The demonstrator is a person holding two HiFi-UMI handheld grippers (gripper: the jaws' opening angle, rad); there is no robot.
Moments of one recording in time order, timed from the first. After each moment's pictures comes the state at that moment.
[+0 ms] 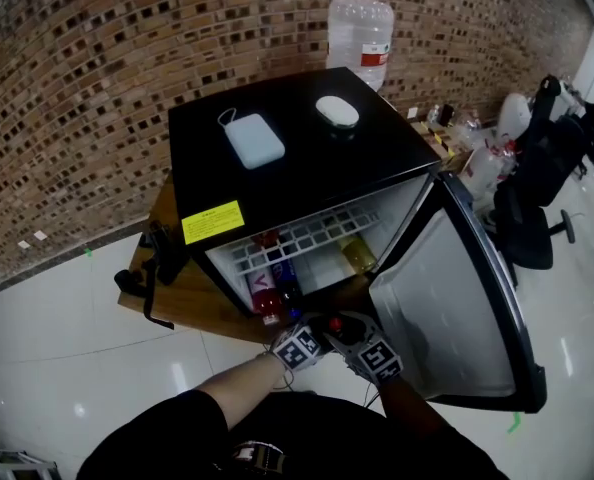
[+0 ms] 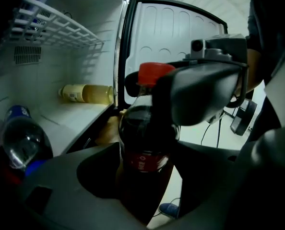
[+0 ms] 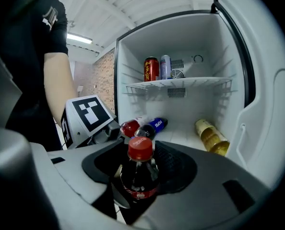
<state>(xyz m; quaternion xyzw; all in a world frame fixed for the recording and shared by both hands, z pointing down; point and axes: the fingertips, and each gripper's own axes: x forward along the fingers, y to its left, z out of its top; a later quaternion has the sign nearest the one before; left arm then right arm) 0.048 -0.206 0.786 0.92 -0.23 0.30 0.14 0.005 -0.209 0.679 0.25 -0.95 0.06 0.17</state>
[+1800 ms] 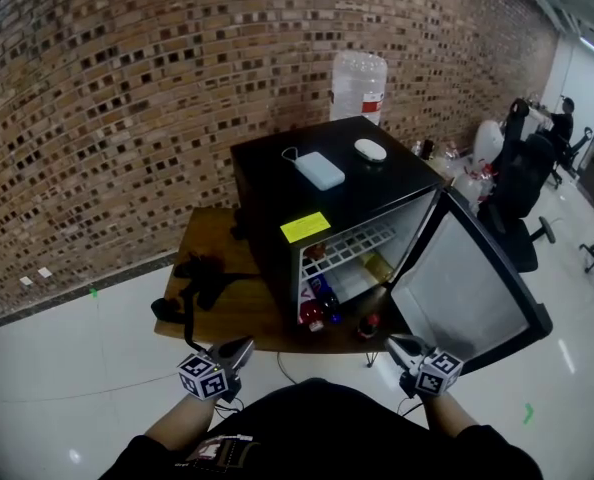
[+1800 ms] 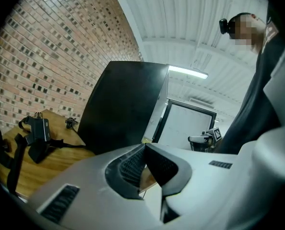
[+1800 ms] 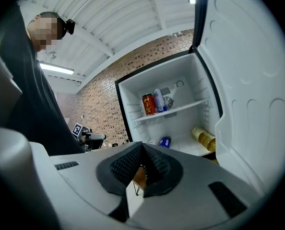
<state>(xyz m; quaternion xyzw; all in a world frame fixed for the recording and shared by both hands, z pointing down) -0.305 -0.103 0.597 0.90 -0.38 -0.02 0.21 0.012 -0.104 0.569 0.33 -0.93 0.16 0.02</state>
